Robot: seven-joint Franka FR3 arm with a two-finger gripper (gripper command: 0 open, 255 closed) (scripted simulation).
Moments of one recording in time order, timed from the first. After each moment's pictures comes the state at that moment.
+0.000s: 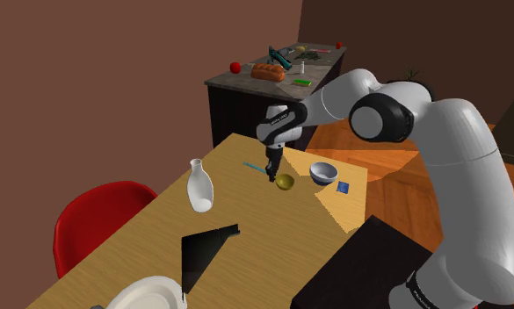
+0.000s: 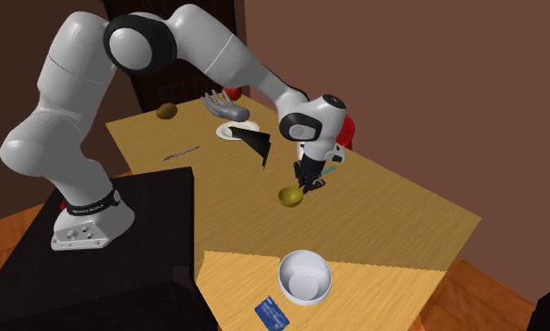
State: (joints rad) arm 0.00 0.70 -0.12 -1.63 0.21 2.17 -0.65
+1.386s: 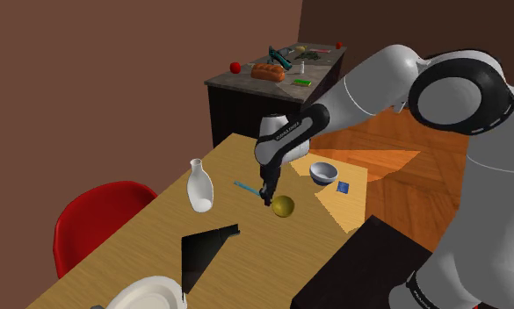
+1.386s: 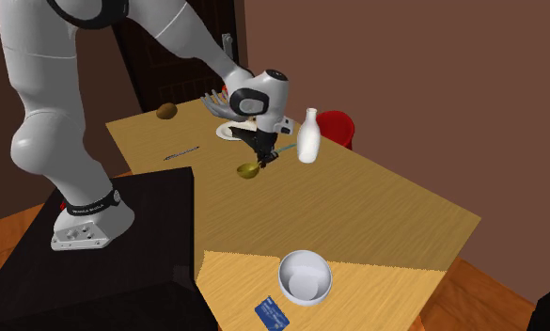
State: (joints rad) arm 0.19 0.33 -0.06 -2.15 0.21 2.35 -0.44
